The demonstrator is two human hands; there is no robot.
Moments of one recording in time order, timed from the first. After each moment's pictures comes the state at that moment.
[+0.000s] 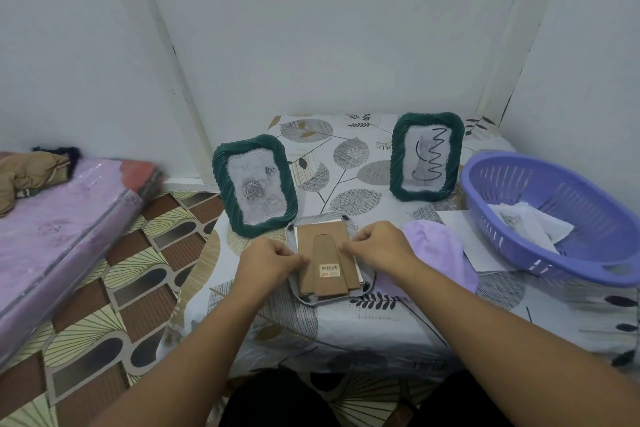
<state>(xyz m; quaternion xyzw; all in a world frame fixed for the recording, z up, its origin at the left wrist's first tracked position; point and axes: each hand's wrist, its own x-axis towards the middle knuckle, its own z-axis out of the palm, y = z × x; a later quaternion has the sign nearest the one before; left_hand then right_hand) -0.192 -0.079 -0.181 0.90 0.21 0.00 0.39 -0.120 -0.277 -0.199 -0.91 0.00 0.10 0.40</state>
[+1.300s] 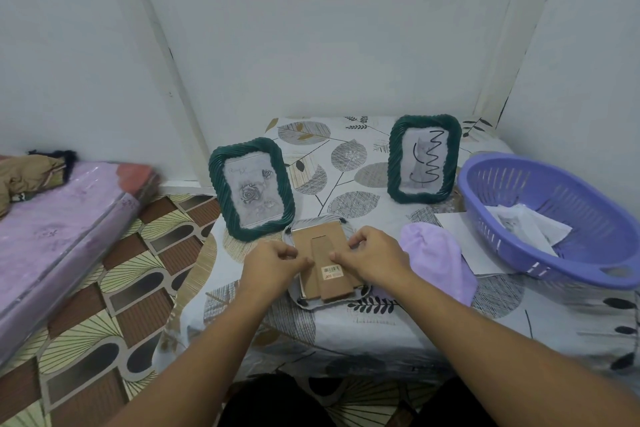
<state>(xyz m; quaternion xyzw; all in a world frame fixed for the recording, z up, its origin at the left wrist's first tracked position) -0.181 -0.080 -0.202 0.89 0.19 0.04 0.41 -0.129 -0.273 -0.205 -0.93 -0.01 0.08 0.35</state>
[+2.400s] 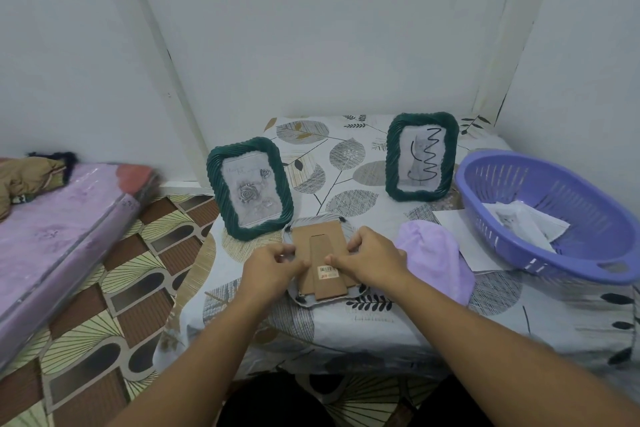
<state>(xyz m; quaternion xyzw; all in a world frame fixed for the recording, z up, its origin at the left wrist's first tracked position) -0.186 -0.080 -0.212 0.84 0.19 0.03 0.50 -0.136 -0.274 -0.205 -0.94 -0.02 0.07 0.33</state>
